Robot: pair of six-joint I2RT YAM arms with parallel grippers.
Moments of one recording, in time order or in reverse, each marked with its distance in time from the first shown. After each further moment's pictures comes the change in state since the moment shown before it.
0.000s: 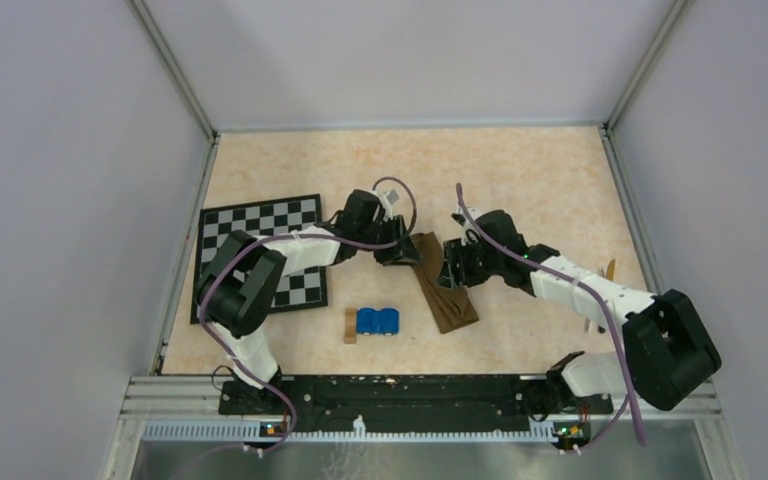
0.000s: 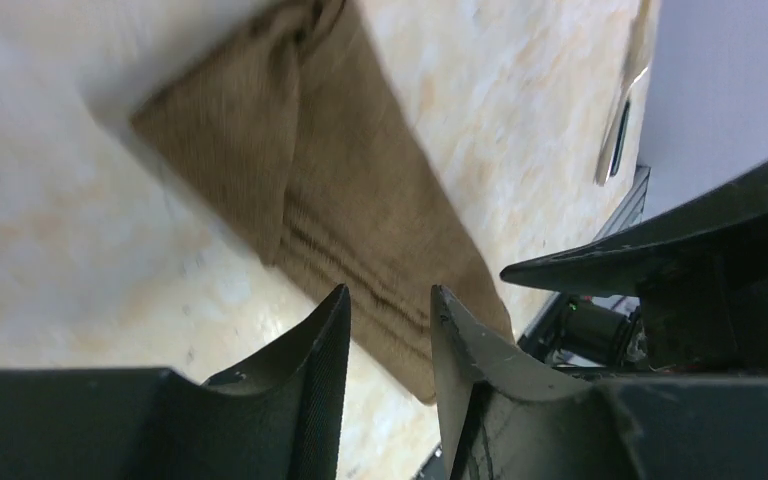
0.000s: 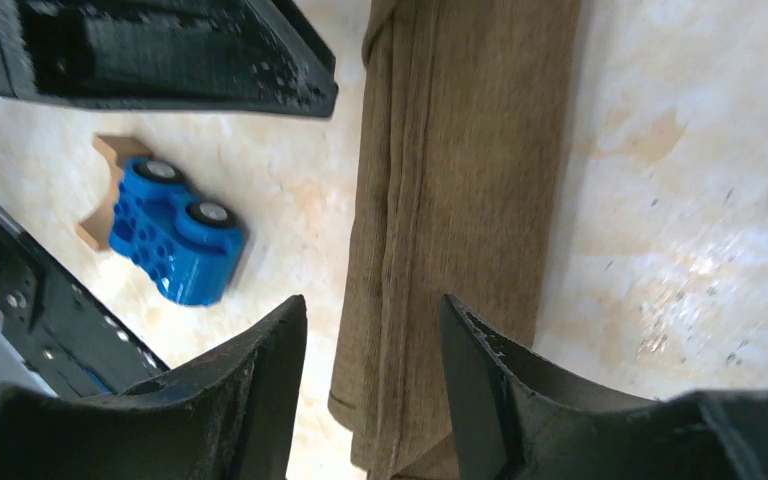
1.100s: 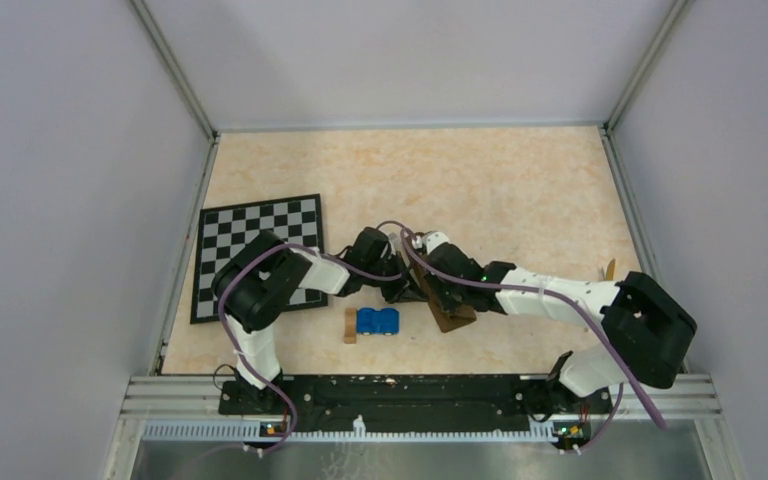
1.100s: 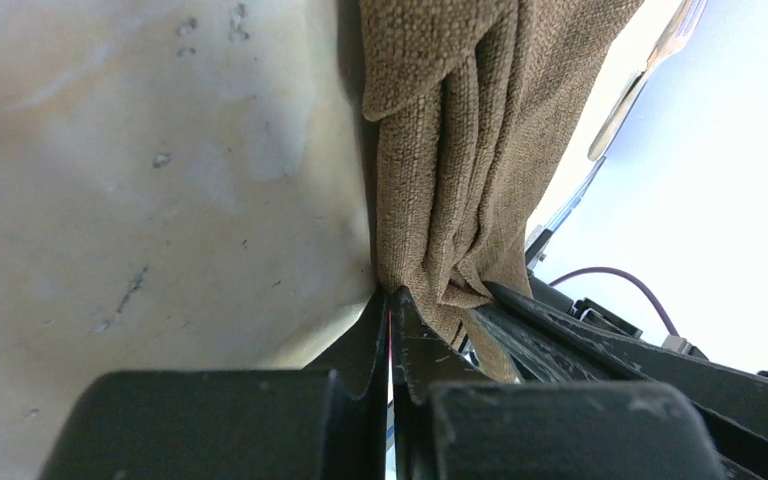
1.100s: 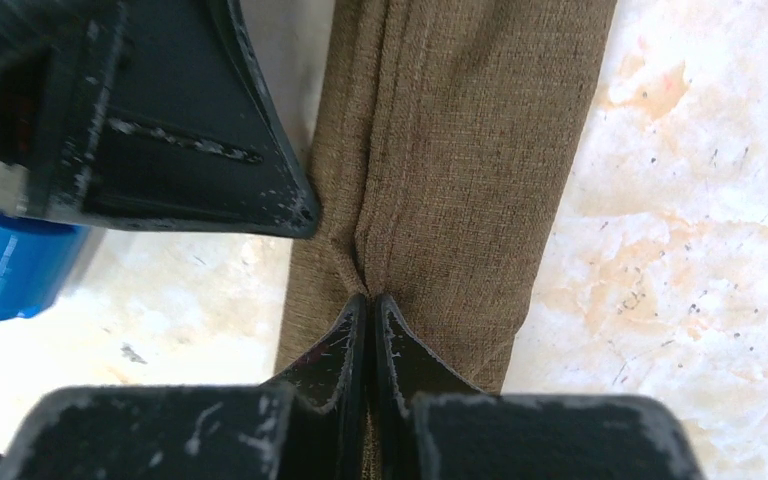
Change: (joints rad) left arm -0.128 0.088 -0.248 0.237 0.021 -0.431; right arm 0.370 0.117 0.038 -0.116 0.532 -0.073
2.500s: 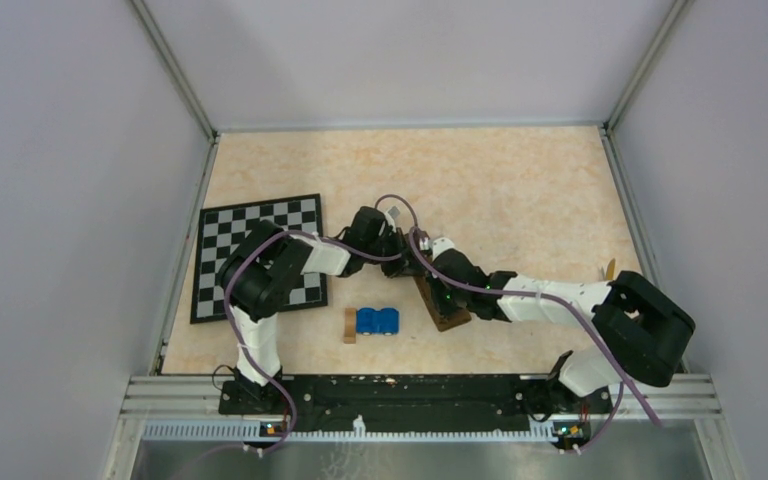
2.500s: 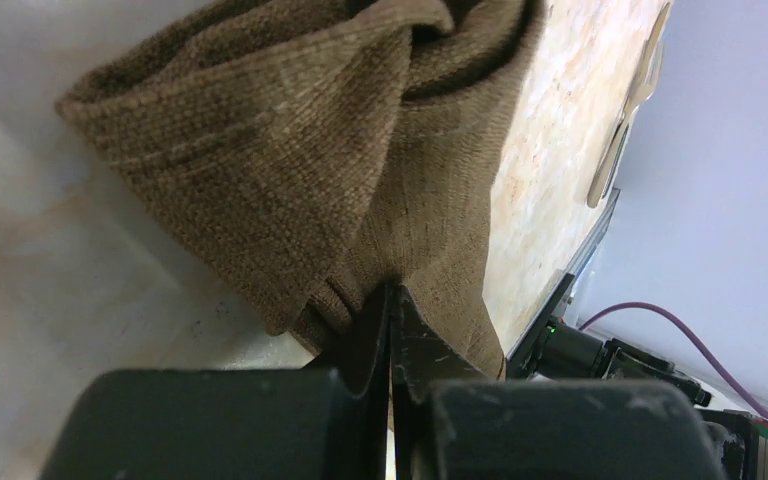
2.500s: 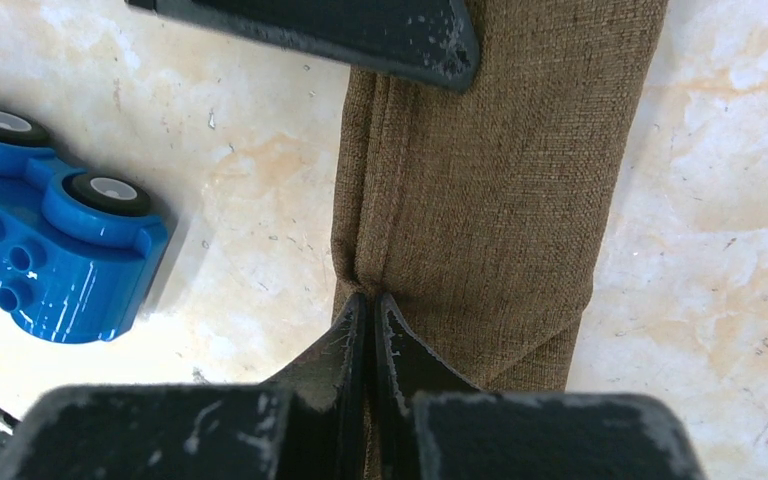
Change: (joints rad) left arm 0.079 0.055 0.137 -0.006 -0.043 0.211; right arm -0.024 0.009 -0.116 0.220 -0.108 0.138
